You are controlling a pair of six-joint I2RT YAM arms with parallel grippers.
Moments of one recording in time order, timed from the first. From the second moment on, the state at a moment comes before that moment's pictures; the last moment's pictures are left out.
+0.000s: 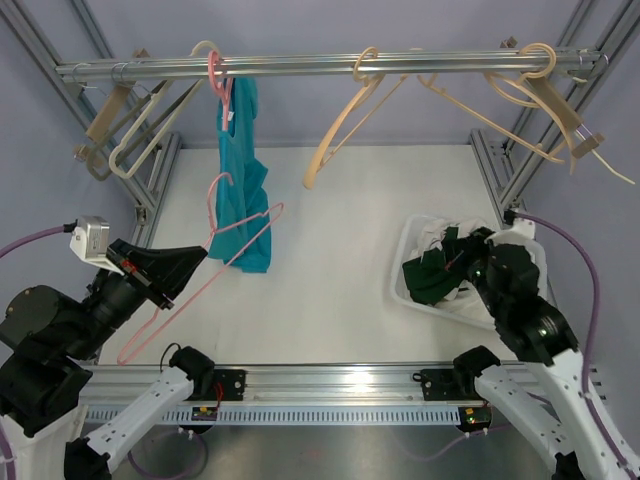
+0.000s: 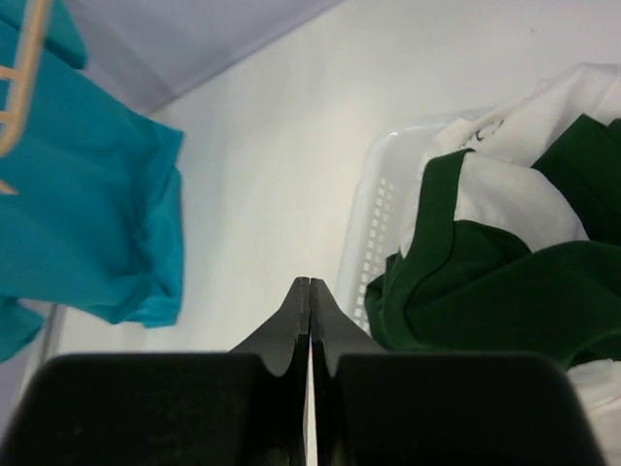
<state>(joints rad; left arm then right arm) -0.53 0.50 1.37 -0.81 0.14 -0.45 0.43 0.52 0.89 -0.64 0.29 0.66</state>
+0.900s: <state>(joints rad) -0.53 0.98 1.56 -0.70 -0.04 -0.37 0.42 0.29 0.70 -0.56 0.31 0.69</state>
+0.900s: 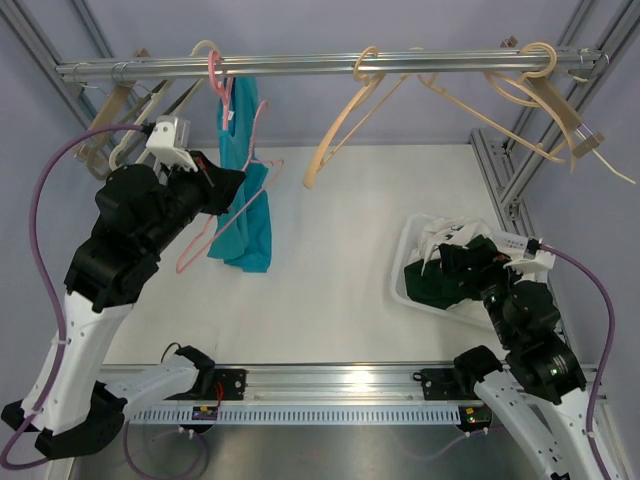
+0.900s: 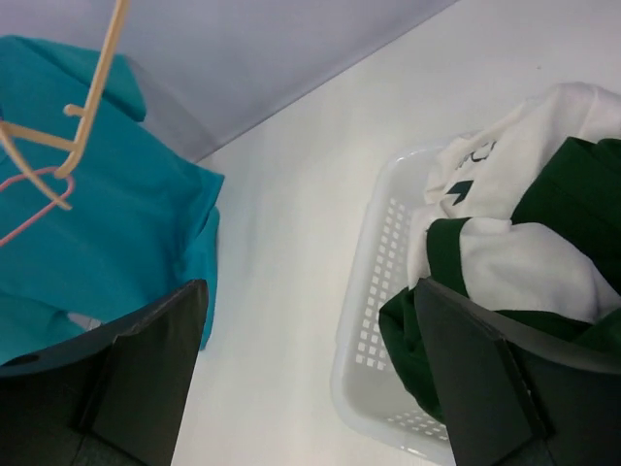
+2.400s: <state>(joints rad) -0.48 1.48 1.76 -0.36 0.06 -0.35 0.42 0.21 0.74 -0.68 0.06 0.61</state>
